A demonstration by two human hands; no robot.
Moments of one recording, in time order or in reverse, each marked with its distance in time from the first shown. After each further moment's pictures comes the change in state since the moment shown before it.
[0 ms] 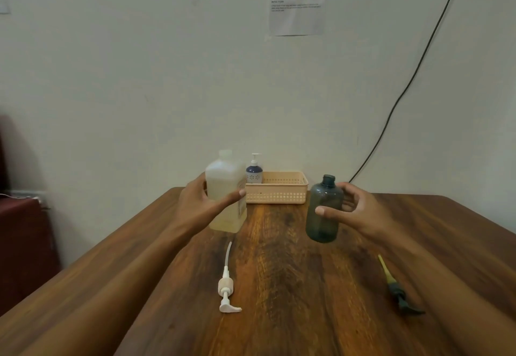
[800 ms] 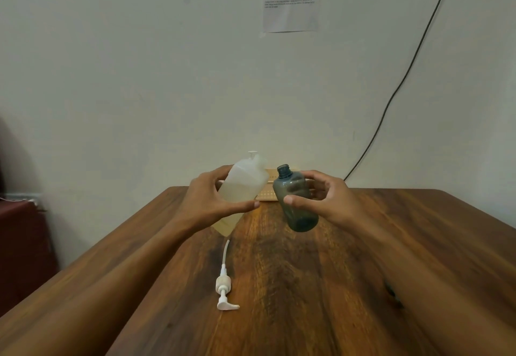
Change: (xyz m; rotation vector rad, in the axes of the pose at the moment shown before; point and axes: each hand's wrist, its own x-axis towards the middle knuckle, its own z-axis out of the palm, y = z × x) left_hand -0.002 0.035 0.005 0.086 -0.174 0.196; right_hand 0.010 -0.030 0.038 -0.041 -0.045 -0.077
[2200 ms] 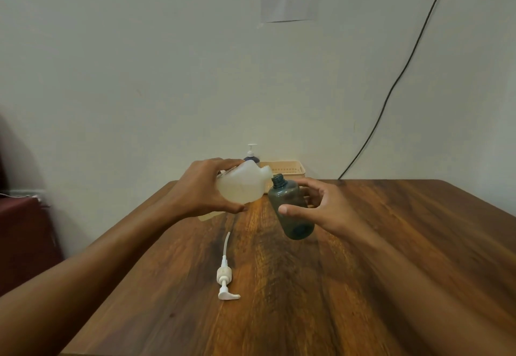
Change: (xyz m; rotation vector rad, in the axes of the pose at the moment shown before) left_hand 0.007 0.007 -0.019 0.390 -0.137 0.142; right_hand -0.022 0.009 0.019 0.068 -0.016 -0.011
